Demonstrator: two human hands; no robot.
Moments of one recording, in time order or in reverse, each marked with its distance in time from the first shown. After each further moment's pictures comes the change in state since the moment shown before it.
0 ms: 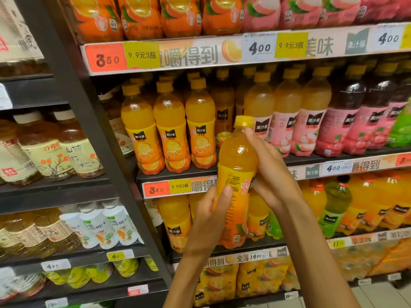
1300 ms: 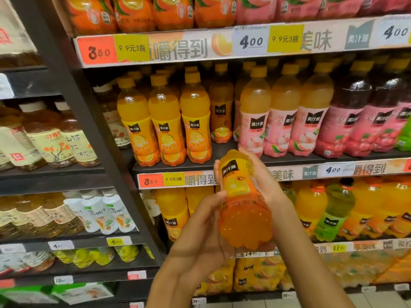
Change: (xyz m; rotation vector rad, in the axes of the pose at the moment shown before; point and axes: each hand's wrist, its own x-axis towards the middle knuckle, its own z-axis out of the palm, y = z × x) left_hand -0.029 0.052 0.033 -0.740 -0.079 -0.495; right_hand 0.006 0.018 -0.031 0.411 0.016 0.590
